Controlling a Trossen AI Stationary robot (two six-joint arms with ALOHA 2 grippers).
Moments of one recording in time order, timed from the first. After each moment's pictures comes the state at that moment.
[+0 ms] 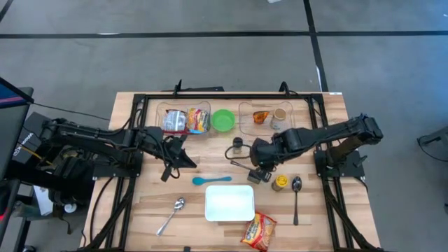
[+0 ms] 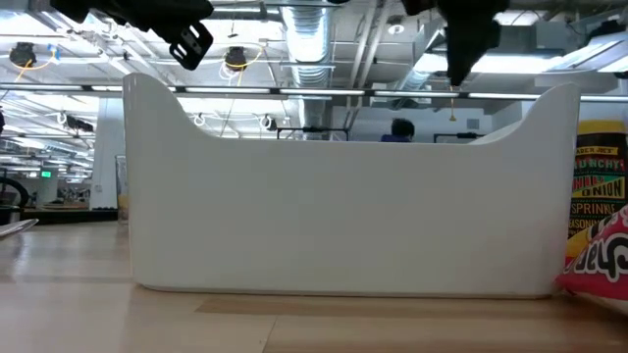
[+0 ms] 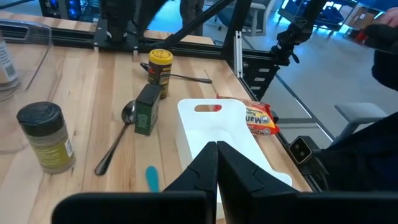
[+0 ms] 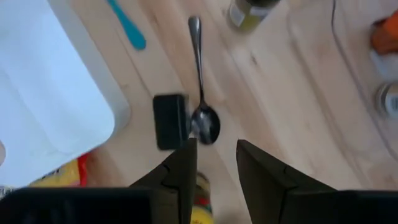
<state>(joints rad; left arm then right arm) -0.07 0.93 0.61 -0.02 0.24 -0.13 0.22 1.58 1.47 -1.24 0.19 0.69</state>
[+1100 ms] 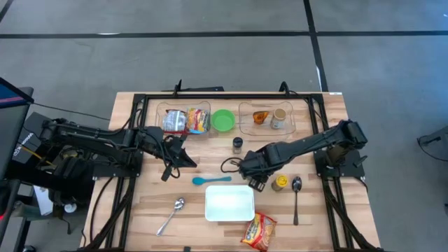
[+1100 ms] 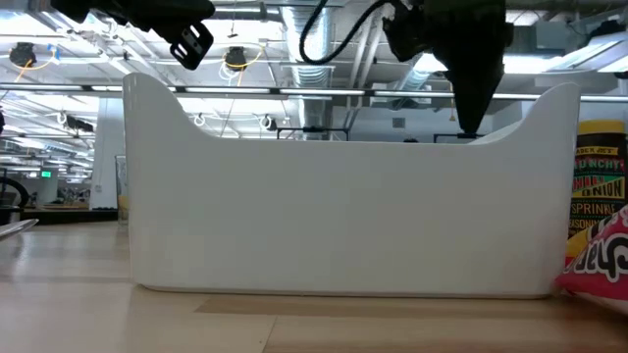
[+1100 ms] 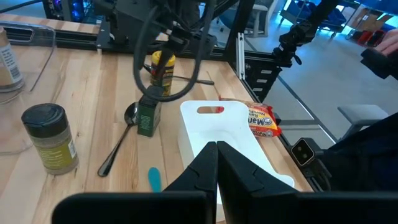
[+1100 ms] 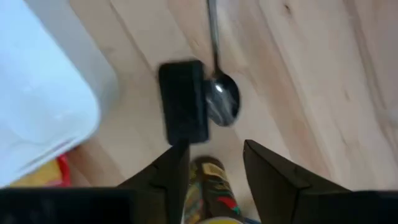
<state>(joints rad) -0.07 0.93 0.61 -0.01 0.23 -0.13 0.25 1.77 1.47 -1.24 0.11 0.75</state>
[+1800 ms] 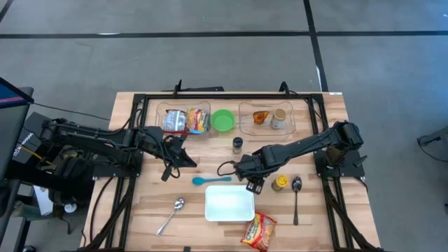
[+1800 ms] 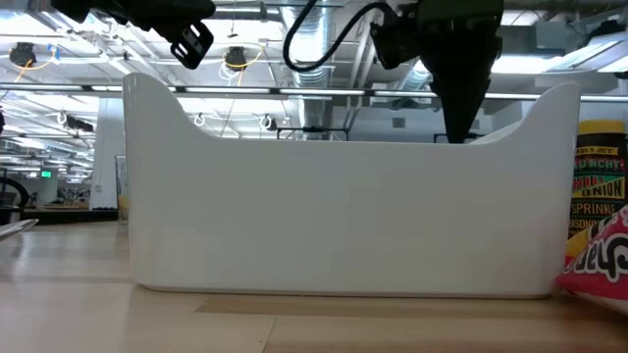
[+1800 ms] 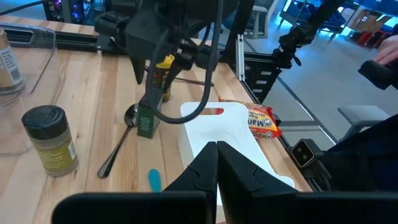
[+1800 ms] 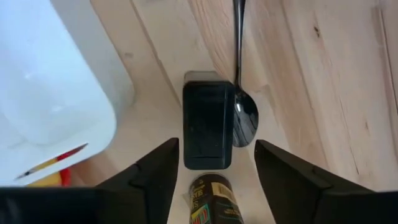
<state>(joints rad) -0.07 0.93 0.61 -0.01 0.23 -0.13 0.25 1.82 1.47 -1.16 0.10 0.65</state>
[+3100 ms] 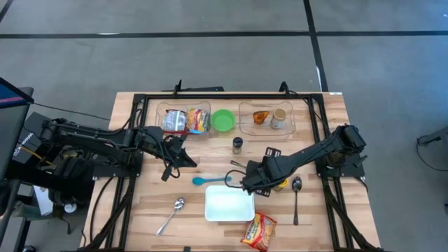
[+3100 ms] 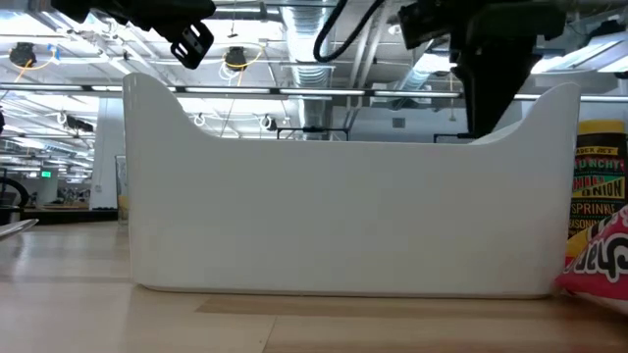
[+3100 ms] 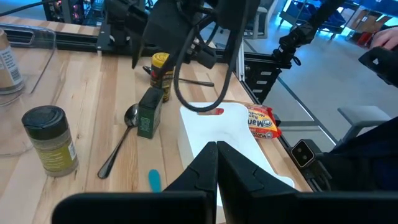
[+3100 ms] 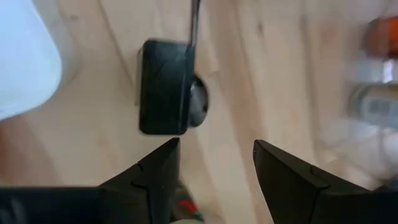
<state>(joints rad) -0.07 0.93 0.61 -0.01 0.23 -0.13 0.37 1.82 1.47 -1.31 0.34 0.66</state>
